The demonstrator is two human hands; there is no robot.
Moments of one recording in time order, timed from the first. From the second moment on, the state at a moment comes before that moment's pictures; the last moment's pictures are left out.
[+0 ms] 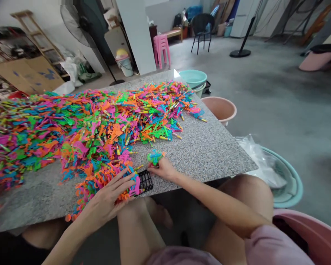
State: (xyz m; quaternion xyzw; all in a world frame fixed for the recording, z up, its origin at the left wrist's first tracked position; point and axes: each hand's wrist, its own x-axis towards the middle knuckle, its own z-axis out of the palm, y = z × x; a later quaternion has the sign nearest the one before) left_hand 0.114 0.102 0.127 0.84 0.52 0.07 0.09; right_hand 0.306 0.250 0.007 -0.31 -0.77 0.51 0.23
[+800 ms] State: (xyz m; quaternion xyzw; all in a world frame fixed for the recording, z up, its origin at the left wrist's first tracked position) left_hand 0.117 0.103 0.134 0.87 0.50 0.04 -0.01; right_hand 0.243 0.245 0.026 -0.23 -0.87 0.38 0.20
